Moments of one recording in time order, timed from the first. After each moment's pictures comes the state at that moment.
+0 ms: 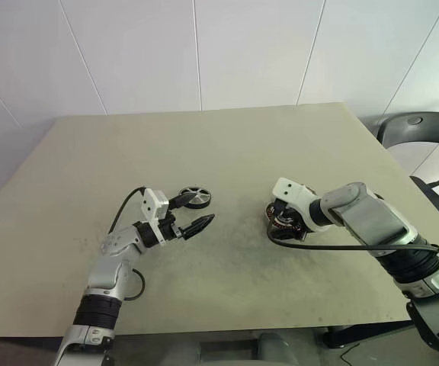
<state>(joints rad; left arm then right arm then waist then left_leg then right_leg) -0.25 0.29 -0.02 0.18 -0.40 0.03 -0.94 -0.68 -0.79 0.48 -0.14 0.12 1.08 0.91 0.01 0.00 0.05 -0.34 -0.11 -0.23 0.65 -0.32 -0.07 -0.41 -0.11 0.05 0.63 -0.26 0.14</state>
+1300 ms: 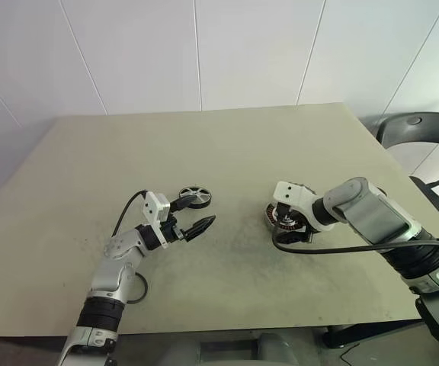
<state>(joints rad) -0.24 0.27 -0.02 0.19 -0.40 0.02 -0.92 -0.71 -0.85 0.55 -0.11 0.10 1.00 1.07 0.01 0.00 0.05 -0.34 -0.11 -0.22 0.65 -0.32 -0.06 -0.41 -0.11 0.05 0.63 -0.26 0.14</state>
